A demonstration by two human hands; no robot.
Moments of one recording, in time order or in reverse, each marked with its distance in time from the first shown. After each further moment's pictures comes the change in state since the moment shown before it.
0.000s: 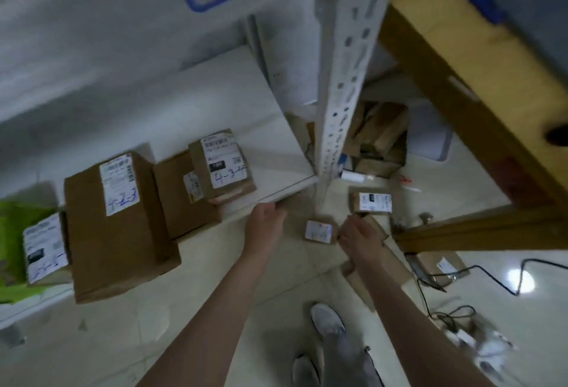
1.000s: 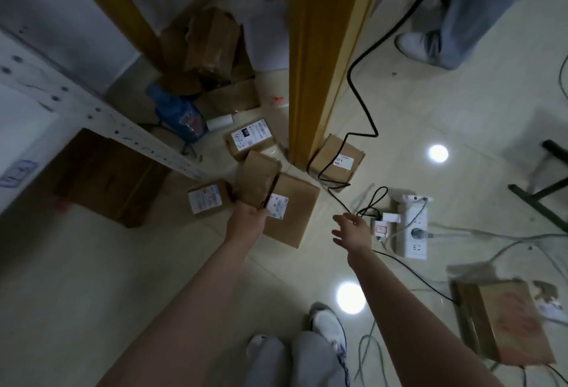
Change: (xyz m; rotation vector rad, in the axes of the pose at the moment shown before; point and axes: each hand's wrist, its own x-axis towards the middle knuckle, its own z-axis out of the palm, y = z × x) left_hand 0.010 -0.213 0.302 0.566 -0.423 0.058; right_hand 0.057 0.310 -0.216 0.461 0.425 0.363
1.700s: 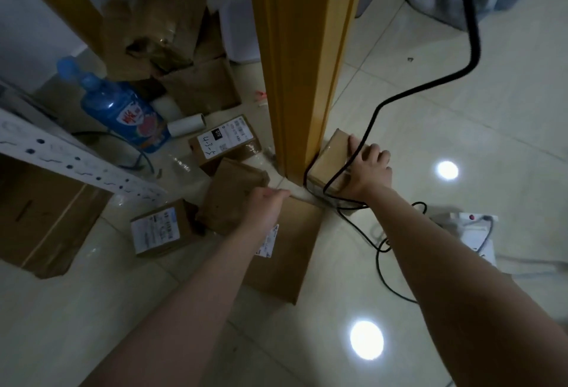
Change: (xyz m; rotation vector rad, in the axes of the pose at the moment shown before) left_hand 0.190 -0.002 0.121 -0.154 -0.069 0.079; right_hand 0.259 -0.057 0.047 -1.301 0.194 -0.663
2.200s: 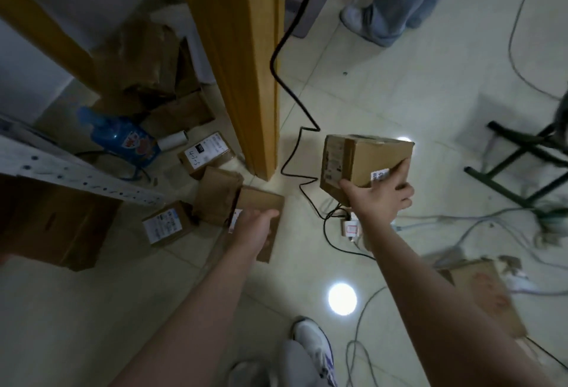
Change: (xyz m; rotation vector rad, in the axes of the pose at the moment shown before) left_hand -0.197 0.068 -0.012 0.010 -0.067 -0.162; right_hand -0.201 0.037 -0.162 0.817 0.395 0.629
